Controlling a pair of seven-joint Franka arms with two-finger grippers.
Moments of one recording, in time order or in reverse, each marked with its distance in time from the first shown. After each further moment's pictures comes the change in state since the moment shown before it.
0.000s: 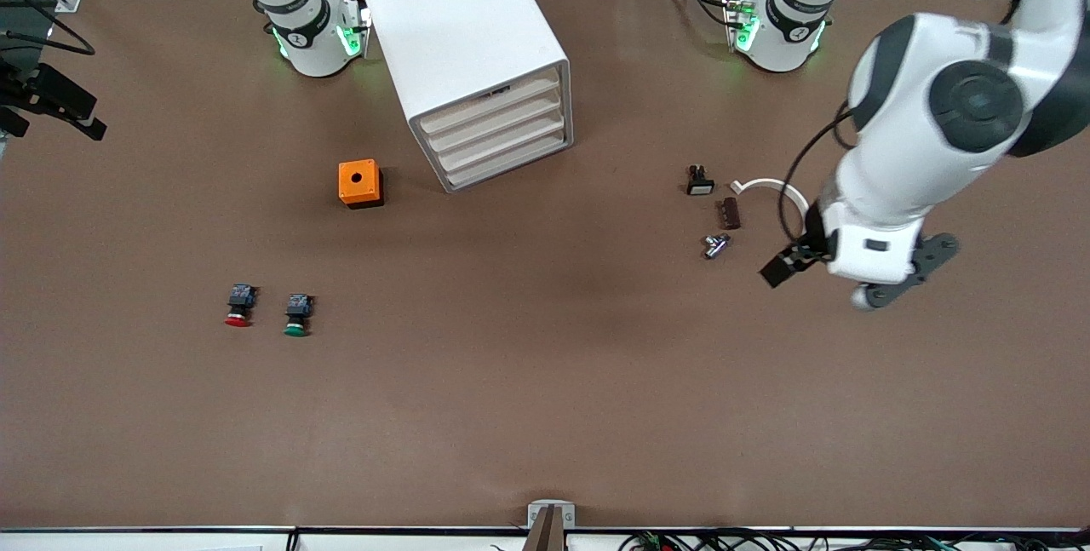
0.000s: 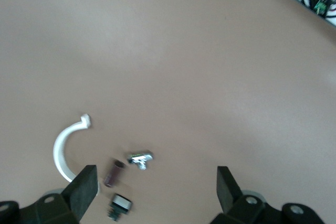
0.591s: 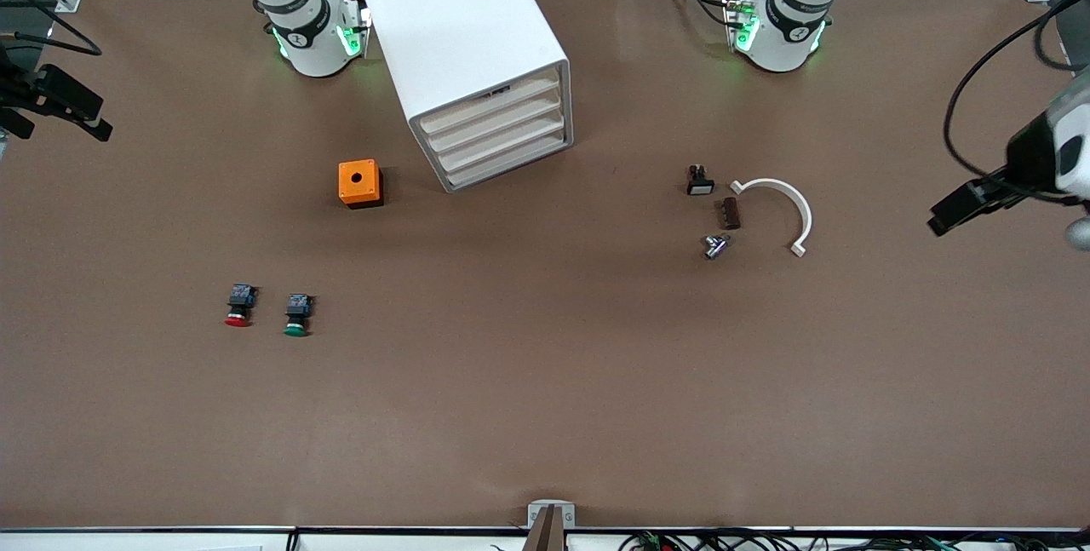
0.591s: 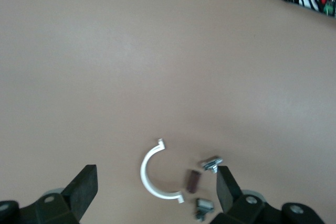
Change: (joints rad) left arm 0.244 -0.191 -0.007 -0.019 -0.019 -0.140 0.491; right arm 0.001 0.011 0.014 0.021 0.000 -0.001 -0.001
